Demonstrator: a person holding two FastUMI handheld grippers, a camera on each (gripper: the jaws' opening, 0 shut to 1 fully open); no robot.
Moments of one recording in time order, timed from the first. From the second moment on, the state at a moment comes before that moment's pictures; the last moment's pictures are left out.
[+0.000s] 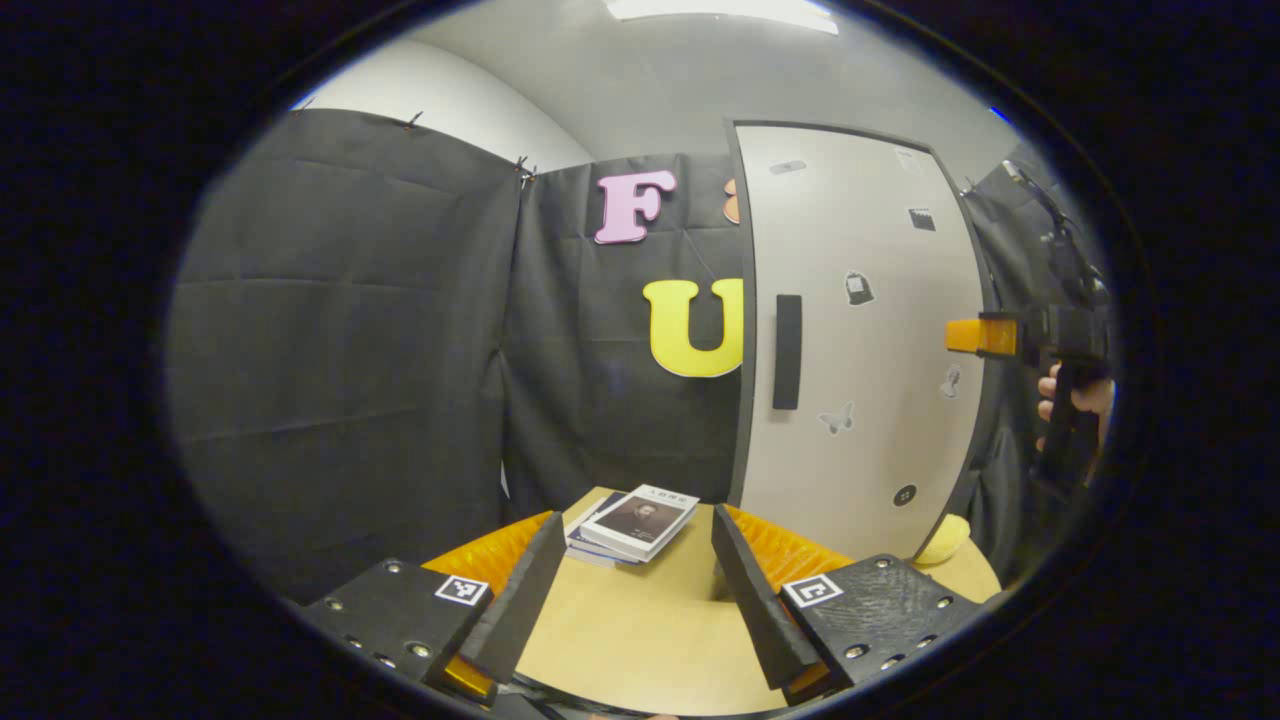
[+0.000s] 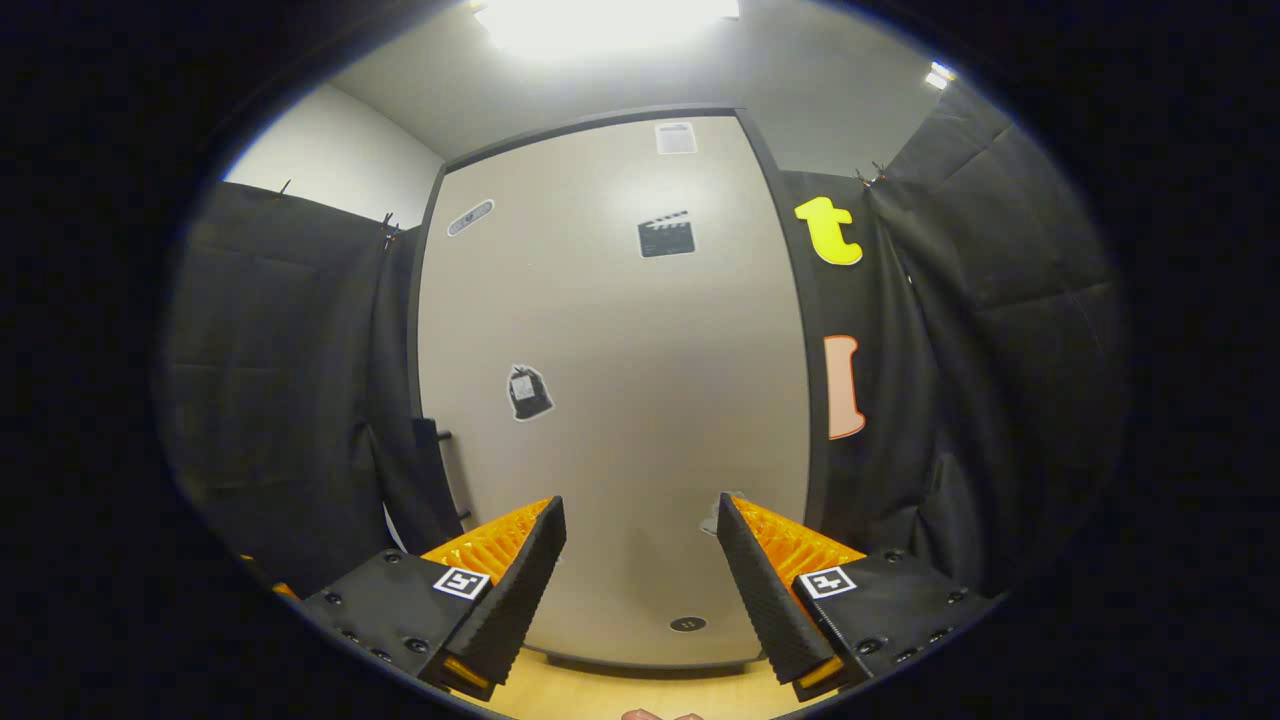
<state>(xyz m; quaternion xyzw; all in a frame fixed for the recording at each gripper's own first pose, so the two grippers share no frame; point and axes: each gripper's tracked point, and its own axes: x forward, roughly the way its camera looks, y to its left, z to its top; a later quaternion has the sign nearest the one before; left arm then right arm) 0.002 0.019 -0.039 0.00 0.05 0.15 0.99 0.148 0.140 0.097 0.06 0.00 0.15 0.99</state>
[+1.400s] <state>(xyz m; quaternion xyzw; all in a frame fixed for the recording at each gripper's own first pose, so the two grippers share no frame) 0.013 0.189 -0.108 -0.06 0.08 0.13 0.99 0.204 0.347 0.065 0.04 0.06 0.14 0.99</state>
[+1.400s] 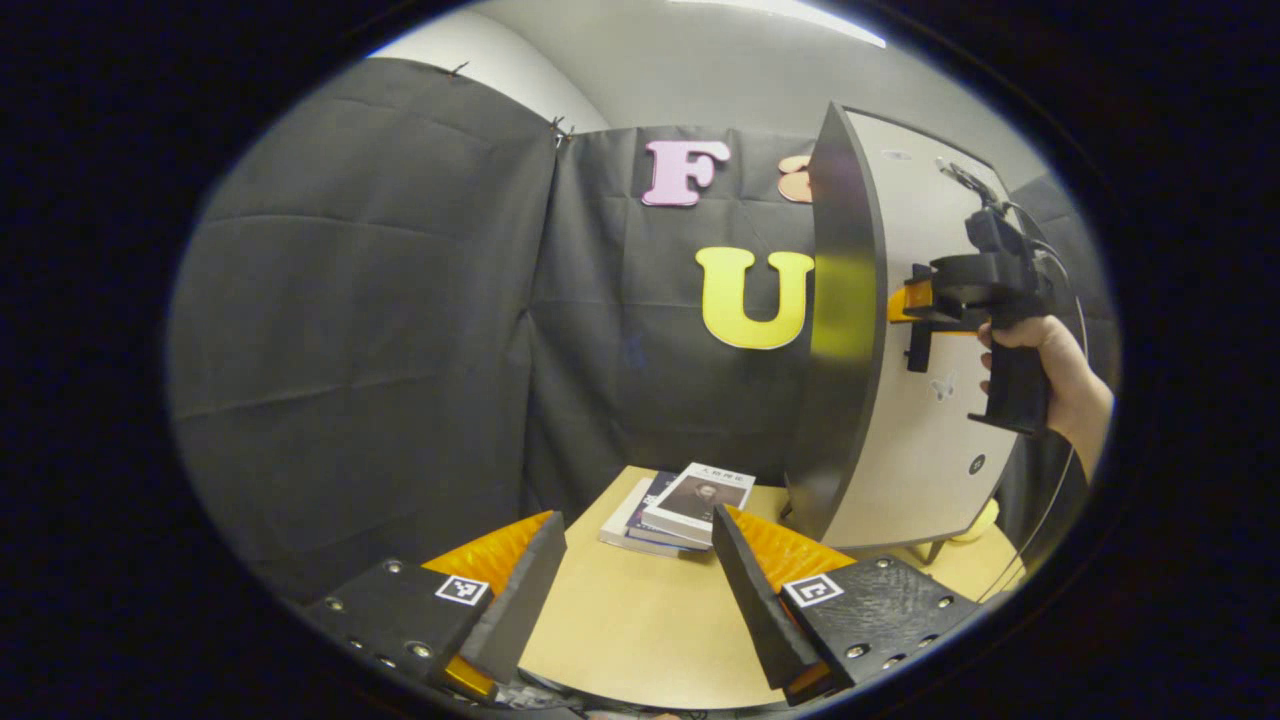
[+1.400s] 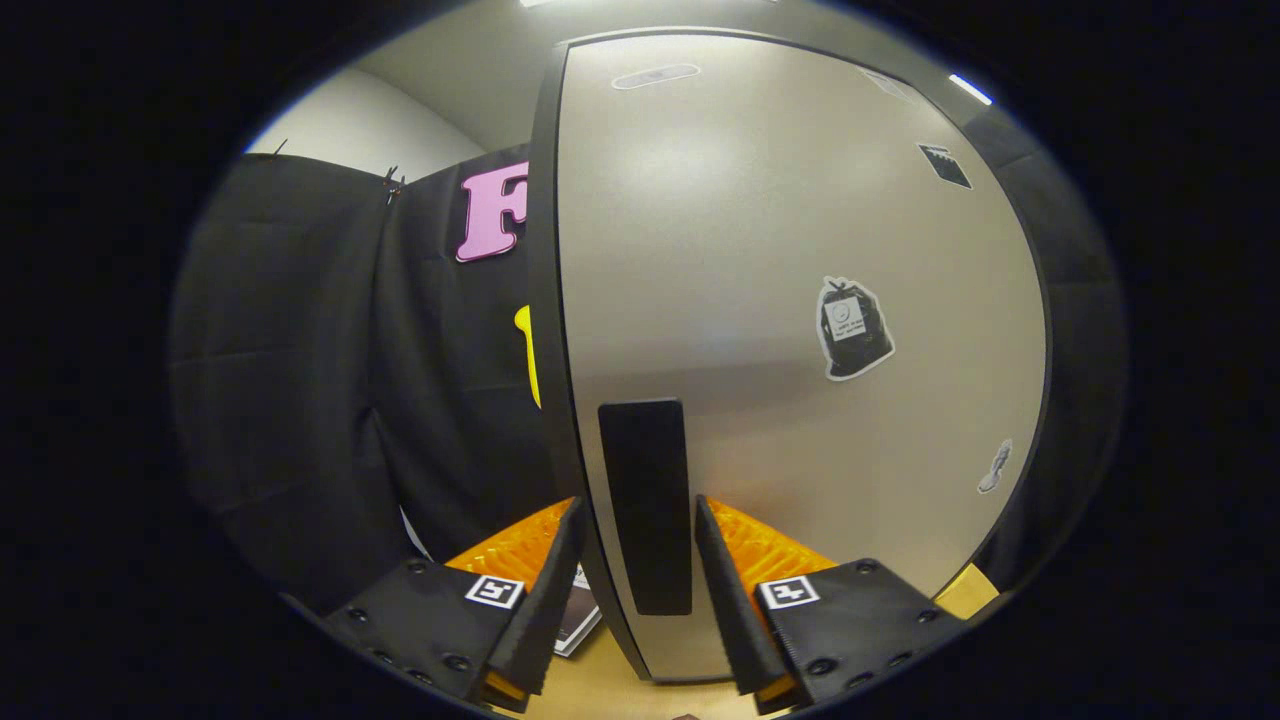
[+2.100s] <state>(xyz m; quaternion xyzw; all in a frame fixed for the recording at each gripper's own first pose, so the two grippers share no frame) -0.007 0.190 -0.141 -0.12 0.11 0.12 0.98 0.194 0.338 0.059 0.03 0.08 0.16 0.98</state>
